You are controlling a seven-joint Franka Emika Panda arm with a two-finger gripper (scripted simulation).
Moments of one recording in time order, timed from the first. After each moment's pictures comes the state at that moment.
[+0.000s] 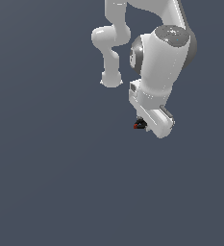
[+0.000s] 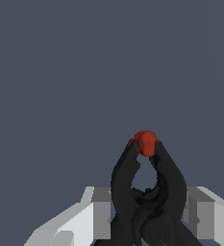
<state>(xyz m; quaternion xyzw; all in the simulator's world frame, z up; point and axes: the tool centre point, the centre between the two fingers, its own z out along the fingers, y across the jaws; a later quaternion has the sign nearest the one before) 0.007 0.122 0.236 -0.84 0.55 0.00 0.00</state>
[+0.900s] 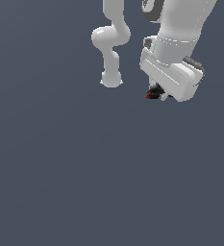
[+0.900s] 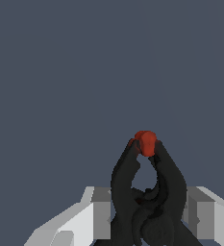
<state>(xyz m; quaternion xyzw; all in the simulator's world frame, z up) -0.031 0.151 0.349 -0.84 0.55 0.00 0.00</state>
